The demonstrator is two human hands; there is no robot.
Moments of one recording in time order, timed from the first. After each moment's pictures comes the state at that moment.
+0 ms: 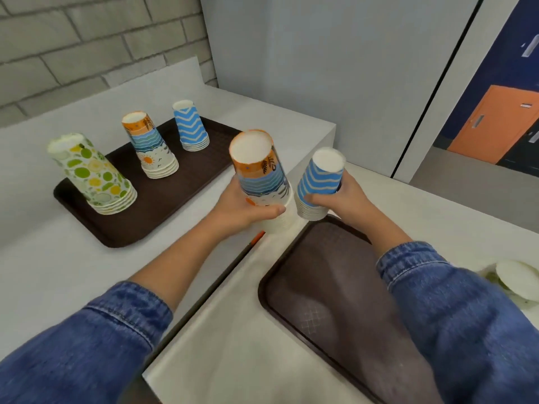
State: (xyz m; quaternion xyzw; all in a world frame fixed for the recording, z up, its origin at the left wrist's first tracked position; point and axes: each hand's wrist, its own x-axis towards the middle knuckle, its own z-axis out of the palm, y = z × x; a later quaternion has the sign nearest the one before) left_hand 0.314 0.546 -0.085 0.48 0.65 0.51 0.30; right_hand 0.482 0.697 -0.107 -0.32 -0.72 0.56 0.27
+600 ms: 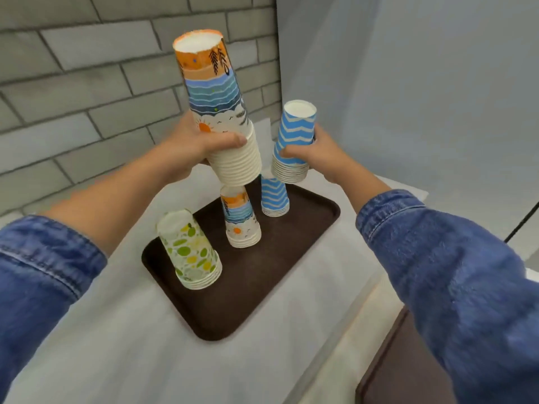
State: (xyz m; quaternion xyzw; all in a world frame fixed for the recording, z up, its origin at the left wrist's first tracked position) left_hand 0.072 0.521 0.096 0.45 0.71 0.52 0.17; right_hand 0.191 0.714 0.031 -0.19 -0.74 0.58 0.27
